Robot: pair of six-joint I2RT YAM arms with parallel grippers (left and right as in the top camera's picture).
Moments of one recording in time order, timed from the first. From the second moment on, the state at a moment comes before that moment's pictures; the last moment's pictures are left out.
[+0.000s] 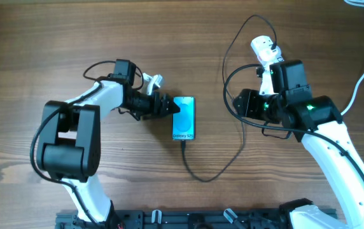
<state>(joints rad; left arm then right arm) -0.14 1.98 1.11 -0.58 0.83 -0.08 0.25 1.29 1.05 -0.80 -0.26 0.43</state>
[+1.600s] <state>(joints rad) -0.06 1.16 1.12 -0.86 0.40 -0.13 -0.09 2.02 1.61 -0.71 0.02 0.50</state>
